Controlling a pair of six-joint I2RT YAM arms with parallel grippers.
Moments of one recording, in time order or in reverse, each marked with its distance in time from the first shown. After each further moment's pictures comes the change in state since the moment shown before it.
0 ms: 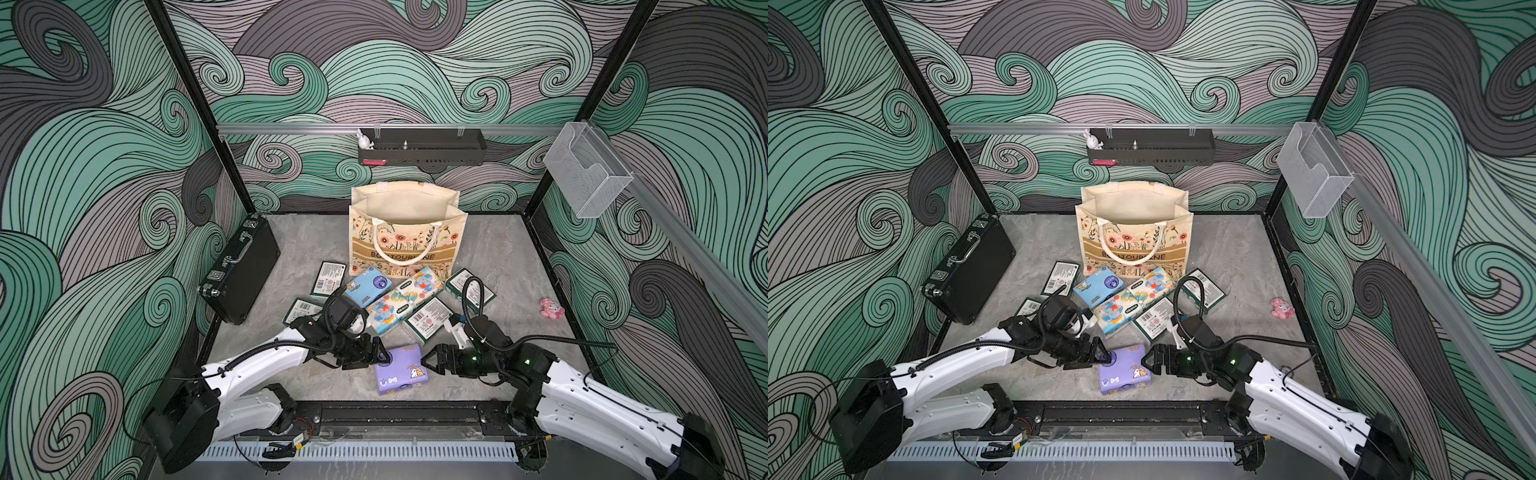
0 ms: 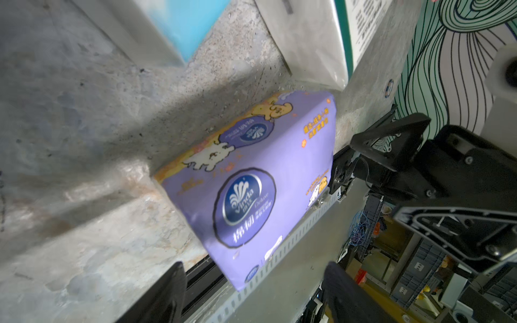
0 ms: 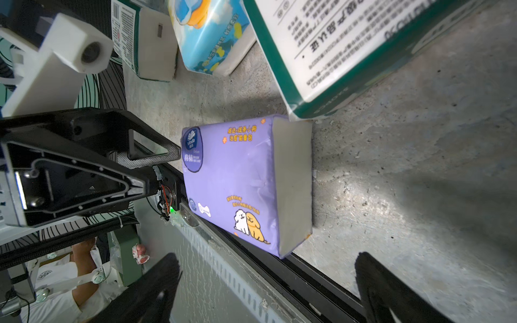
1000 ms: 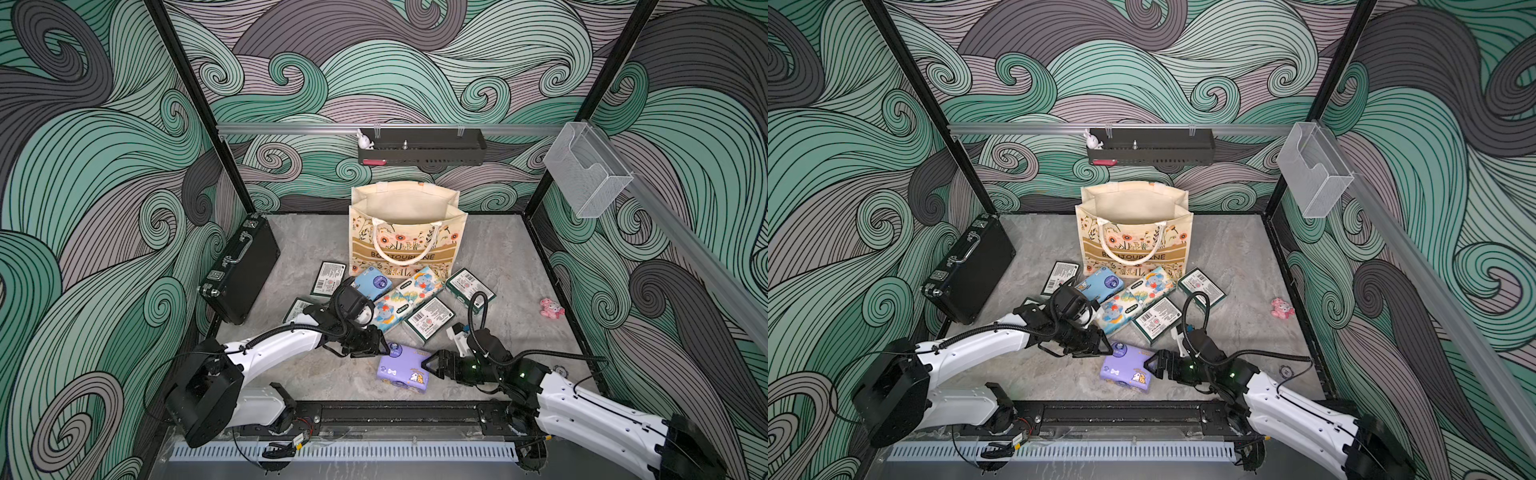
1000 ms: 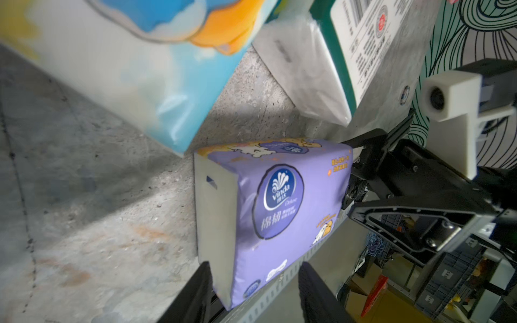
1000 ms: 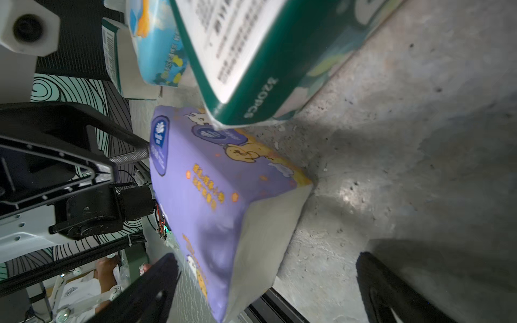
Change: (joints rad) left arm 0.018 0.130 0.103 -0.033 -0.041 0.115; right arm -0.016 -0.051 -0.281 0.330 -0.011 0.128
